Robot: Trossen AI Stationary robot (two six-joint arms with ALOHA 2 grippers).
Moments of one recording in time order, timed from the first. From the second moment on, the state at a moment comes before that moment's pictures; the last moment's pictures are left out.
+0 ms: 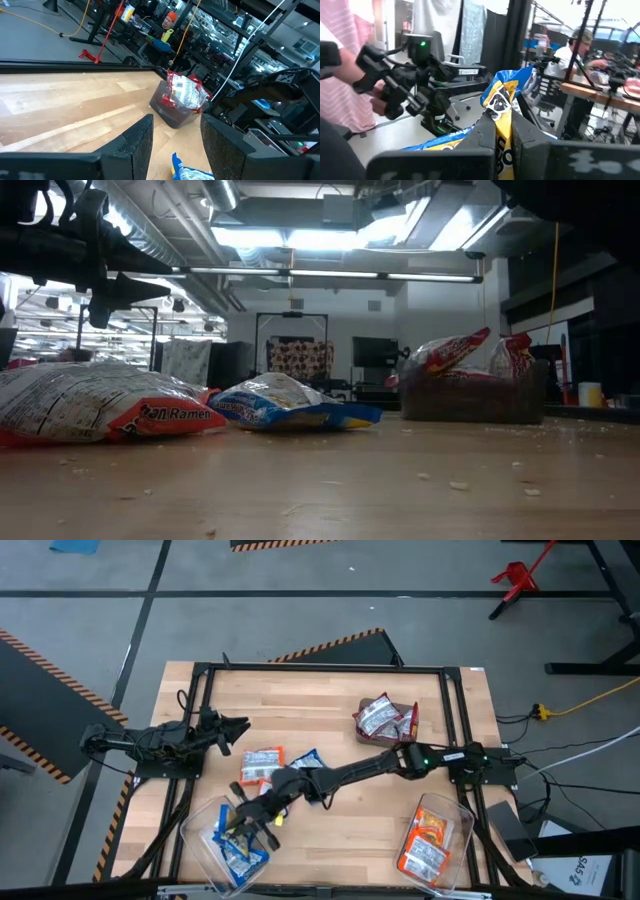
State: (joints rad) left arm -0.09 0.01 0.05 -0.06 -0.56 -0.62; right arm 0.24 2.58 2.31 0.38 -0.46 -0.11
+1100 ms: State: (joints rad) left arm -0.09 0.01 0.05 -0.06 -0.56 -0.65; right arm 0.19 2.69 2.33 0.29 -0.31 -0.10
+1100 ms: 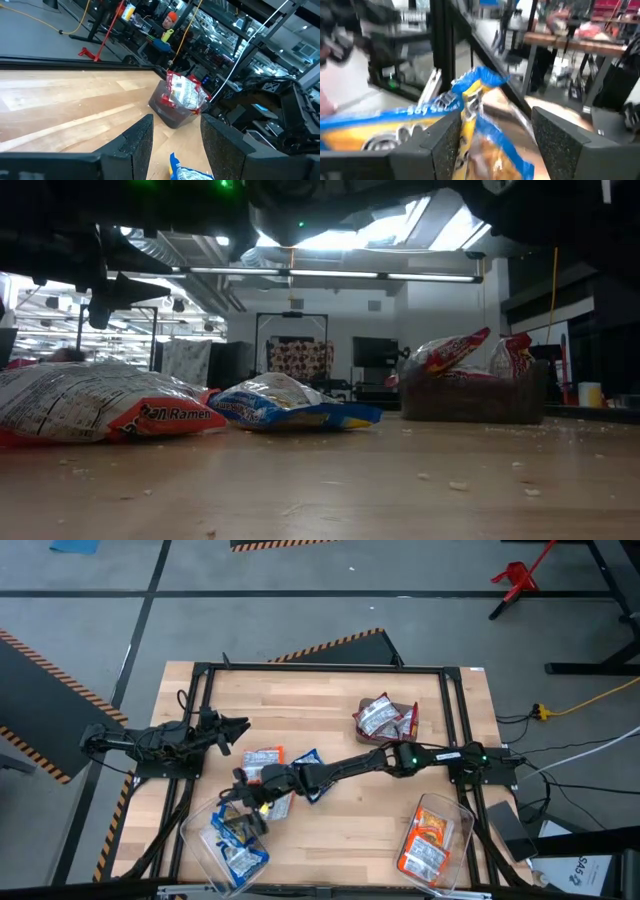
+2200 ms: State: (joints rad) left arm -0.22 0.52 0.49 -0.26 -0.27 -0.78; right arm 0.28 2.01 2.35 -0.96 0.20 -0.42
